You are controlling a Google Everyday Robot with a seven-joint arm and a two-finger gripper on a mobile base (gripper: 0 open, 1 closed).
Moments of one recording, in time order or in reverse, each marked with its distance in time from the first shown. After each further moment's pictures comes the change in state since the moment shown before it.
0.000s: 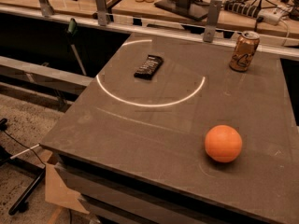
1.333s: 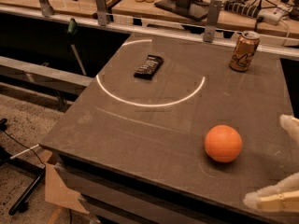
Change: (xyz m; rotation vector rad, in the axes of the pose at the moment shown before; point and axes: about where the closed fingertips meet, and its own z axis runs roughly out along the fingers) arm -0.025 -0.020 0.111 0.010 -0.208 0.078
